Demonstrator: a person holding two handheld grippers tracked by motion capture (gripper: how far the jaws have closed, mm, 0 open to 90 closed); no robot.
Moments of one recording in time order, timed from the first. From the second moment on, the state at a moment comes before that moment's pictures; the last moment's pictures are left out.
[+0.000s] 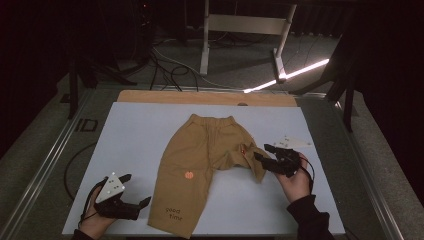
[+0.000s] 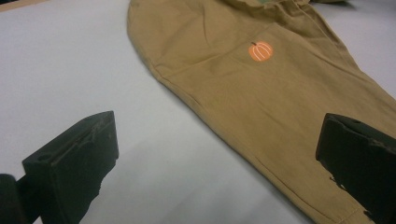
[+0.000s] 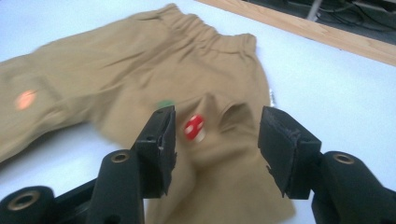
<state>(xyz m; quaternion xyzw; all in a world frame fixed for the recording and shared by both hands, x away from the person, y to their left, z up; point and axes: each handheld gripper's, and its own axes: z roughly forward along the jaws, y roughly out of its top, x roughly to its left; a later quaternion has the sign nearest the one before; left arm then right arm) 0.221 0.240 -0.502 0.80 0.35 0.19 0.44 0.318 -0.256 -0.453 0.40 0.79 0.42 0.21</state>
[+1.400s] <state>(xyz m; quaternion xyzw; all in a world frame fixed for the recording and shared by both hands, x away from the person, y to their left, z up) 0.222 0.240 -0.500 0.80 0.35 0.18 0.45 0.225 -0.233 -0.460 0.26 0.88 0.40 0.08</state>
